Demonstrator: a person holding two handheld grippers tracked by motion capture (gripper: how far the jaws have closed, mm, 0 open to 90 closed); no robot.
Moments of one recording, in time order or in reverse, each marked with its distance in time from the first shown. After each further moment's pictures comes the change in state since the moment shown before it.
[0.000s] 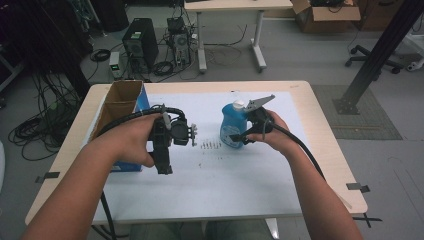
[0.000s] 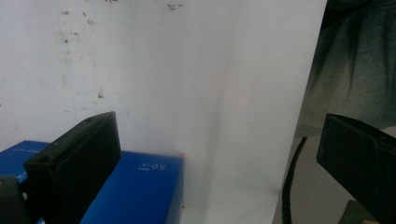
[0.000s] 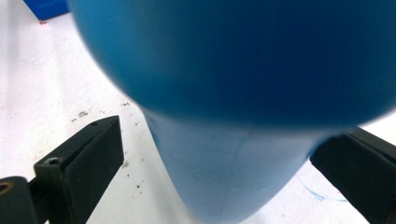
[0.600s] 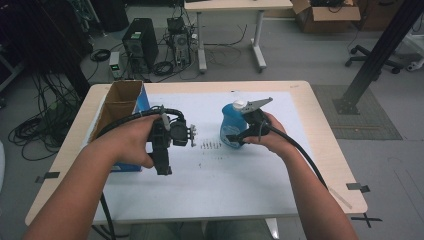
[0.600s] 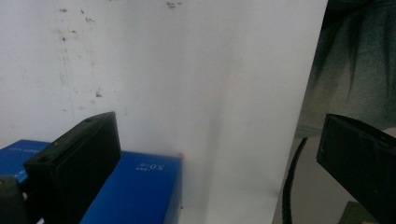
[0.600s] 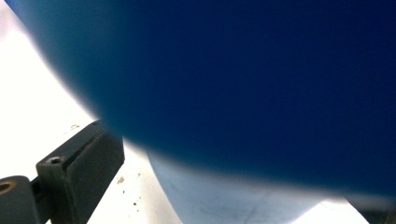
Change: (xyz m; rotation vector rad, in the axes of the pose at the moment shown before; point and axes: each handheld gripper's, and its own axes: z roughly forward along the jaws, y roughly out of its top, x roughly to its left) left arm -0.001 -0.002 0.003 -0.008 0.000 -0.006; right arm 0.004 -0.002 0.011 -0.036 -0.023 0.020
